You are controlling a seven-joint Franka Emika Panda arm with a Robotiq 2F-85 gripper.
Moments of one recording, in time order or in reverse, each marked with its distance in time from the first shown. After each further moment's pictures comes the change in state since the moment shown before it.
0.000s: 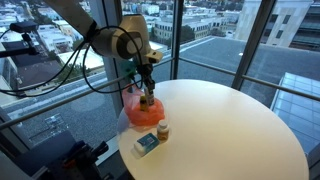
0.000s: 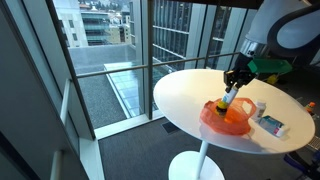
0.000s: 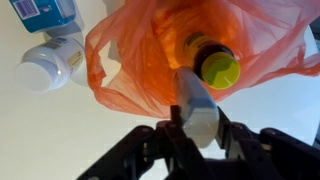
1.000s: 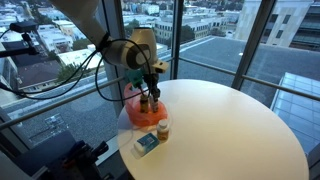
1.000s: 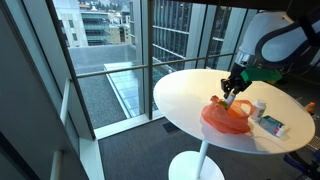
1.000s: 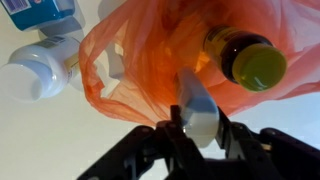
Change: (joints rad) arm 0.011 0.130 -0.052 0.058 0.001 0.036 -0.001
